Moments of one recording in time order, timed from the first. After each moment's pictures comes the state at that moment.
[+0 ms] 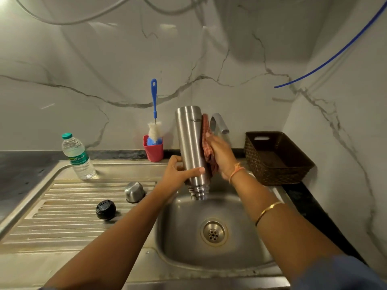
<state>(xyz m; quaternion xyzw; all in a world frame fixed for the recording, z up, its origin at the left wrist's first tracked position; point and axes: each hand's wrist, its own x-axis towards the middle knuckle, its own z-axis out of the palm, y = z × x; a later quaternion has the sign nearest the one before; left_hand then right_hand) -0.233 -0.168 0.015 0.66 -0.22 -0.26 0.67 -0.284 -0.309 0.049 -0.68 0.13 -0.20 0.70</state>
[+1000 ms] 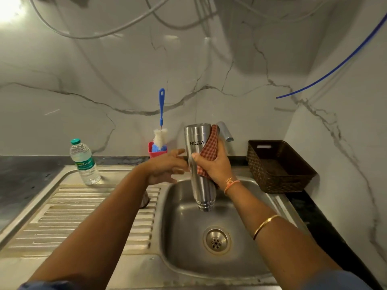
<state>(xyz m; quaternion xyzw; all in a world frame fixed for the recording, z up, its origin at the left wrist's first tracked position) -0.182 -0.141 0.070 0.68 -0.30 -0.42 0.52 -0.282 -0.282 0.044 -0.74 0.10 -0.30 0.60</state>
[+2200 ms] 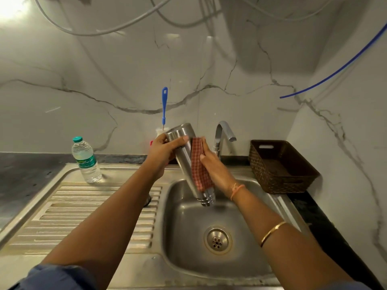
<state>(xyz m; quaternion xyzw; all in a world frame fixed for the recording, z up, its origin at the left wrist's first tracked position) -0.176 -0.148 0.068 0.63 -0.23 -0.18 0.72 -0.289 -0.277 0.043 -0.79 0.08 -0.13 0.60</state>
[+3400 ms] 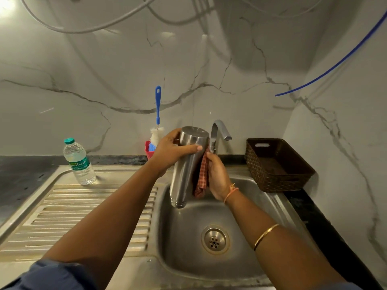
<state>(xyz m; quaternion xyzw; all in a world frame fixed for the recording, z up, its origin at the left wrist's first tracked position) -0.183 -0.169 0.073 0.70 -0.34 -0.14 0.61 -0.294 -0.270 0.039 -0.58 0.09 -0.17 0.79</state>
